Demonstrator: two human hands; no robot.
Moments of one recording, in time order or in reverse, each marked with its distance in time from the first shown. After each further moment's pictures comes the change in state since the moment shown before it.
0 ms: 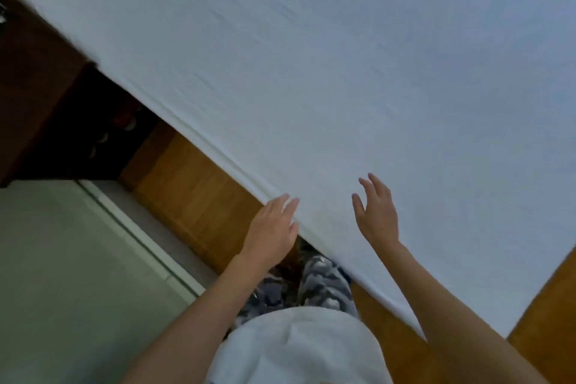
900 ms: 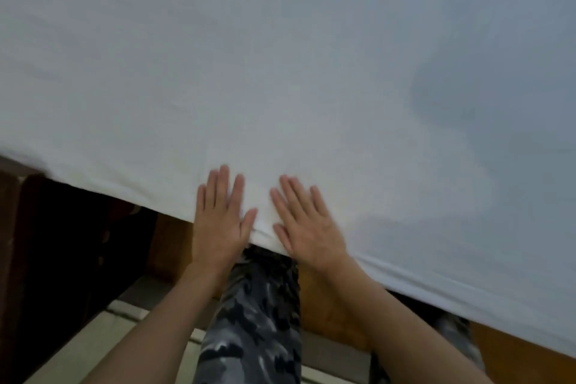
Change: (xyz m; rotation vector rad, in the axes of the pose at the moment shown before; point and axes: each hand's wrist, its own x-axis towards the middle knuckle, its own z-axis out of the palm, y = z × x) left_hand 0.313 -0.532 -0.043 0.378 0.223 0.237; right_hand 0.269 -0.318 0.408 -0.365 0.059 -0.336
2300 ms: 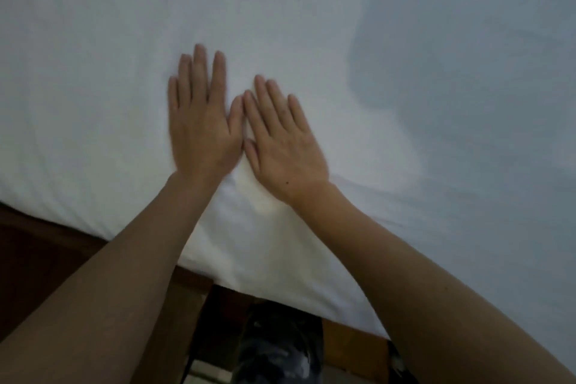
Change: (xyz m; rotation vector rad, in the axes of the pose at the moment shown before) left_hand 0.260 -0.318 -0.113 0.008 0.211 -0.128; right_hand 0.420 -0.163 -0.025 0.059 0.101 0.072
